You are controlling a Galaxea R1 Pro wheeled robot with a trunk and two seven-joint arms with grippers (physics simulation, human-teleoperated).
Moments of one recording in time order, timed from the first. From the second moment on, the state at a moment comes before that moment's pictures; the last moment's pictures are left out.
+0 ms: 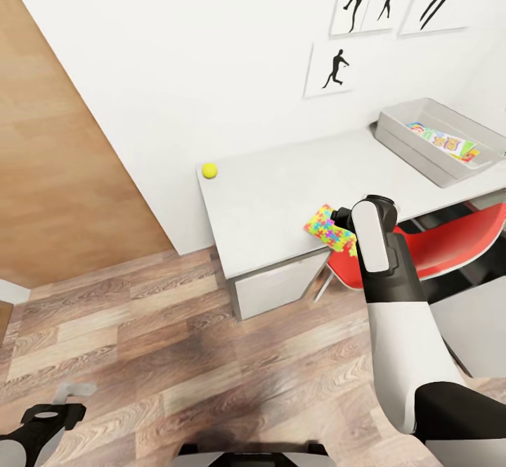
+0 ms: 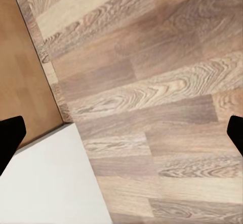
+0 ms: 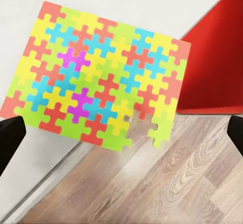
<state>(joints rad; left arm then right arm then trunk) -0.65 0.35 -0.05 -0.05 -0.02 -0.01 0.15 -1.03 0.09 -0.01 -1.34 -0.64 1.01 -0.97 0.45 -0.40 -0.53</state>
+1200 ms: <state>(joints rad) -0.65 0.35 -0.05 -0.05 -0.02 -0.01 0.15 -0.82 0.11 0.00 -1.51 -0.77 1.02 -0.97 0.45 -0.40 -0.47</state>
